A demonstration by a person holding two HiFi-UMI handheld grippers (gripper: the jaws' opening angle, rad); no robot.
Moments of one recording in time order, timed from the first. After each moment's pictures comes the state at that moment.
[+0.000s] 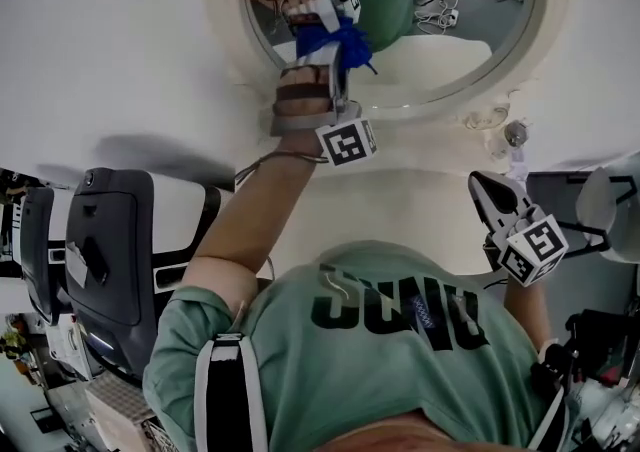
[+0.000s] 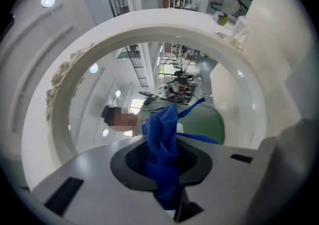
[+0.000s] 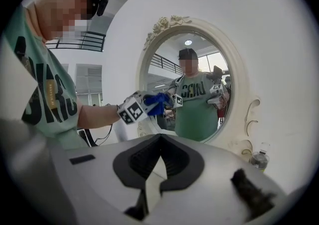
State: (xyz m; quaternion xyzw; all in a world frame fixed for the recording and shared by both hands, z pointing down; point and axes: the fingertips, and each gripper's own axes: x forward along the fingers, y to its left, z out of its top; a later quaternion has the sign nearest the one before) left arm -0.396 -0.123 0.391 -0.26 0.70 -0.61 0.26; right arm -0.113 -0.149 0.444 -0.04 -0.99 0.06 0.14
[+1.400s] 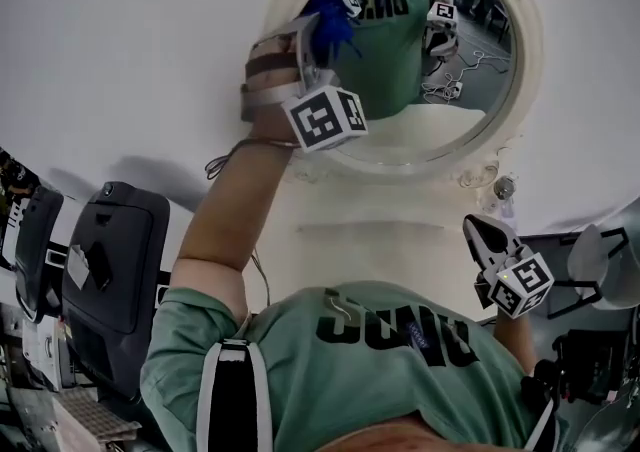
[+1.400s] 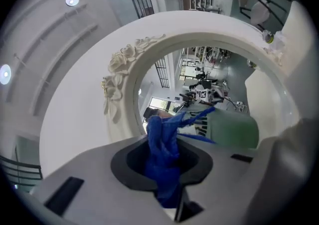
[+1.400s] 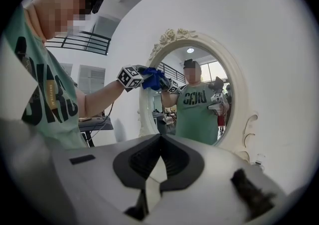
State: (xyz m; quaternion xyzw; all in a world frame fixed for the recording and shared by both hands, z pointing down) left arm -0.411 -0.082 0.175 -0.22 0.77 -0.52 0.30; right arm -0.101 -0.139 0.415 -0.03 -0.99 0.04 0.11
